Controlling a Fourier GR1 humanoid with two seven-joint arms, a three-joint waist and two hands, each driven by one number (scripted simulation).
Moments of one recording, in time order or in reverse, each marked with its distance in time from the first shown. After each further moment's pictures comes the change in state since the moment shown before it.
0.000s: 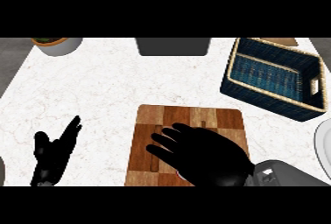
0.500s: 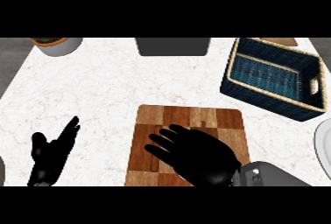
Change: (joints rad) left arm 0.007 -0.001 0.027 0.010 -0.011 -0.042 -0.008; right arm 0.070 0.045 0.034 0.074 0.170 -0.047 -0.128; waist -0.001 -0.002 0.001
